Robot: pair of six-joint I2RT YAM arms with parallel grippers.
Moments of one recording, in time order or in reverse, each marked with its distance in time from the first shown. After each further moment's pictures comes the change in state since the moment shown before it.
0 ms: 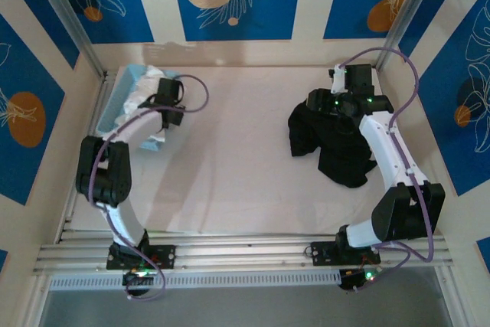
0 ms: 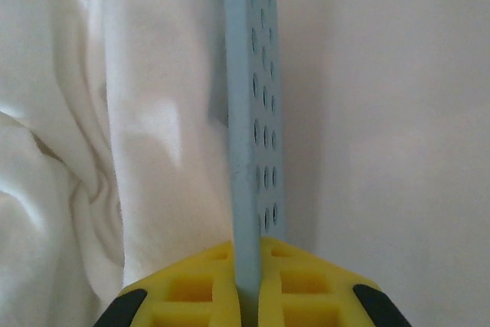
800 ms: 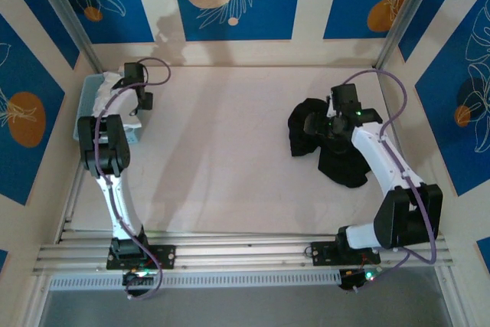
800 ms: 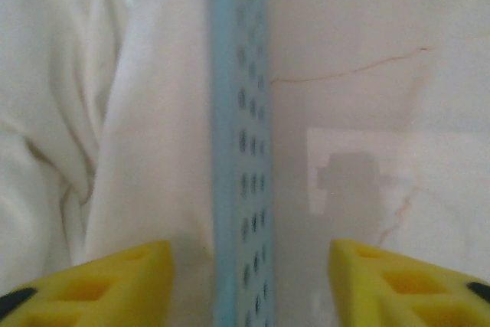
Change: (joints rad) left arm 0.277 0.300 0.349 -0.116 0.101 -0.091; right arm 0.051 -0.055 -0.192 -0.106 0.227 0.113
